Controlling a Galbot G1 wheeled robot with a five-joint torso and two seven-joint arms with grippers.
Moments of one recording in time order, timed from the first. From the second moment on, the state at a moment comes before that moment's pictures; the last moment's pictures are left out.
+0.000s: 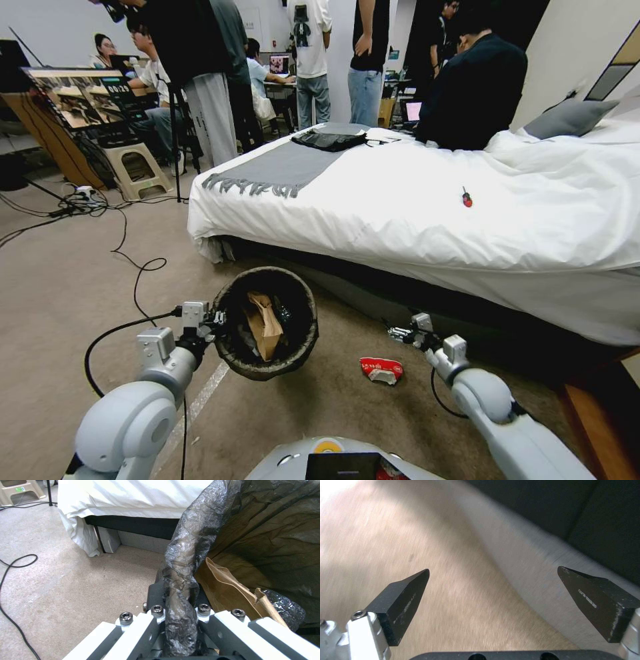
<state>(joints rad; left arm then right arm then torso) 1.59 -1.17 -0.76 -2.50 -0.57 0.74 -0.20 -1.29 0.85 0.35 1.77 0.51 -0.28 -0.24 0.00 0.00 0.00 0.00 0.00</state>
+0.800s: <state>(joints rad) 1.56 -1.15 -0.73 -2.50 -0.59 0.74 -0.21 -1.15 0.83 0.27 1.44 0.39 -0.25 -0.49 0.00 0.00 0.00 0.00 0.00</state>
